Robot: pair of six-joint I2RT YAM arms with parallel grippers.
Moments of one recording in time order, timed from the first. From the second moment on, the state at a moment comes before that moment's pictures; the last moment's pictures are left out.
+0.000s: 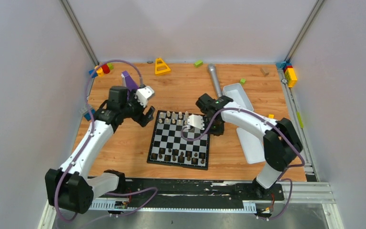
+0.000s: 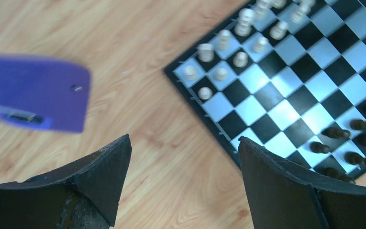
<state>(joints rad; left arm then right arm) -0.28 1.15 0.94 -0.53 0.39 0.47 0.67 1.64 1.23 -1.02 -0.04 -0.85</state>
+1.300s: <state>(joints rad) 0.04 0.91 0.88 -0.54 0.46 0.43 1.01 2.19 1.72 -1.29 0.41 -0.82</state>
